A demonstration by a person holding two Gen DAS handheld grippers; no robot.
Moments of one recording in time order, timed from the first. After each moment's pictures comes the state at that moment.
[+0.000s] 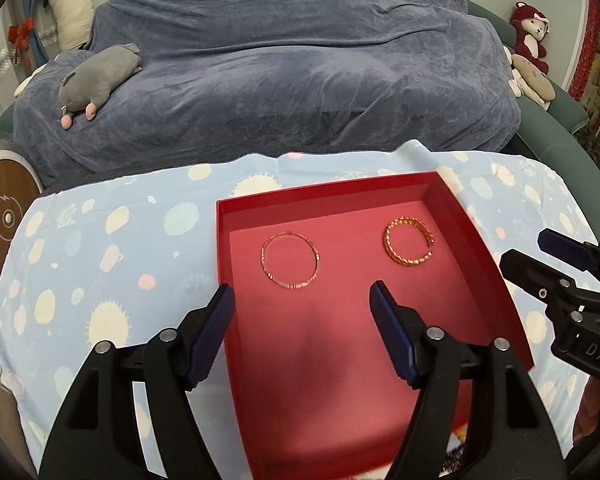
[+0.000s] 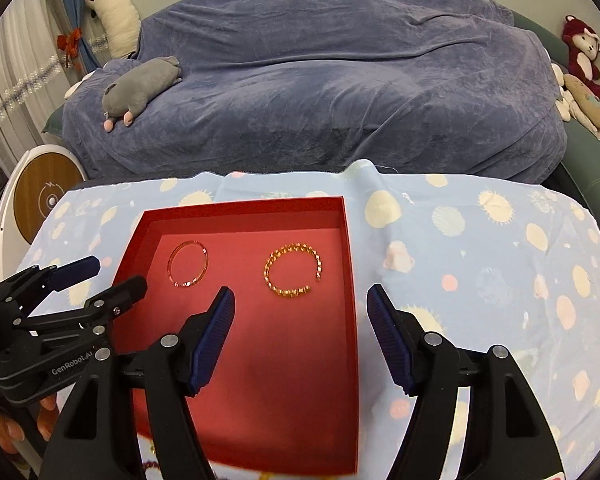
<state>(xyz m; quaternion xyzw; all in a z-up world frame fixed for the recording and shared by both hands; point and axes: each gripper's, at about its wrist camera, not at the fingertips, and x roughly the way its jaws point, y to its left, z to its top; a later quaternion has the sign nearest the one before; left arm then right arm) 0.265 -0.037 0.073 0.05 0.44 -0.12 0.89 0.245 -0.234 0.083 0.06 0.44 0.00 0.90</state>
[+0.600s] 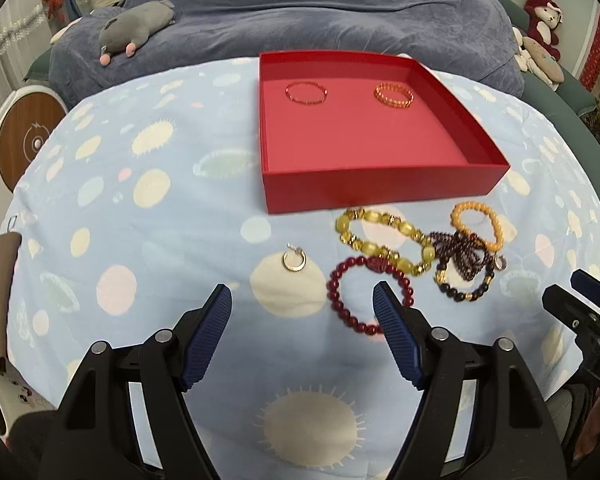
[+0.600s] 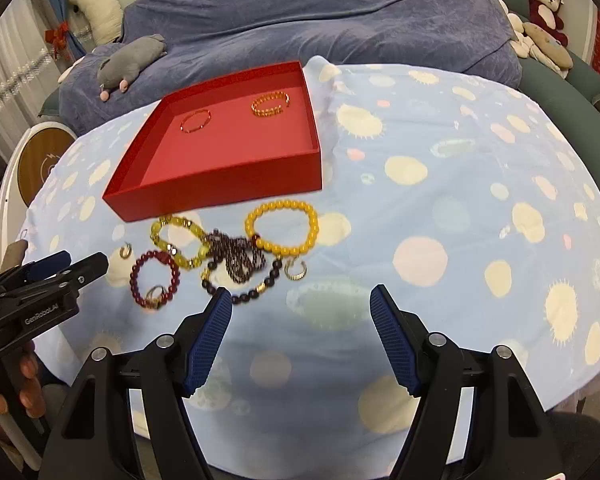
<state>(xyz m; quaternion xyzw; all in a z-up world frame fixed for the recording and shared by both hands) 0.089 0.001 0.020 0.04 0.49 -0.09 0.86 0.043 -0.223 0.026 0.09 0.49 -0.03 0.87</state>
